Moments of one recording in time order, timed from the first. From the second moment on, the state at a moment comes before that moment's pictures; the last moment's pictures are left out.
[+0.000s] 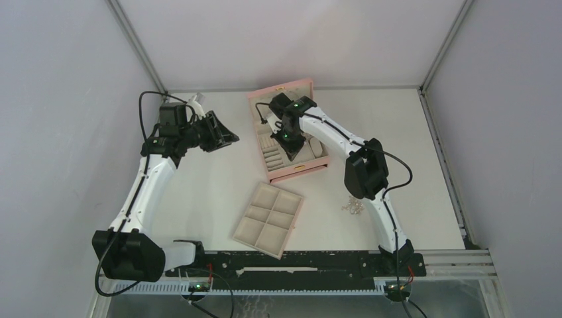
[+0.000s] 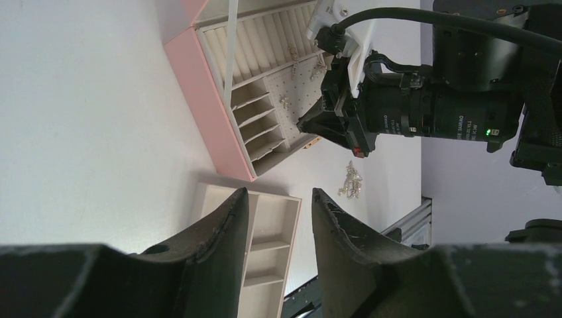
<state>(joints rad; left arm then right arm) -0.07 1.23 1.16 -0.59 0.53 -0.51 0.68 2.28 2.18 -1.24 -0.12 -0.13</state>
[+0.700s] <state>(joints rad) -0.07 1.23 1.16 -0.59 0.53 -0.51 0.67 2.25 2.13 -1.23 -0.11 -0.13</state>
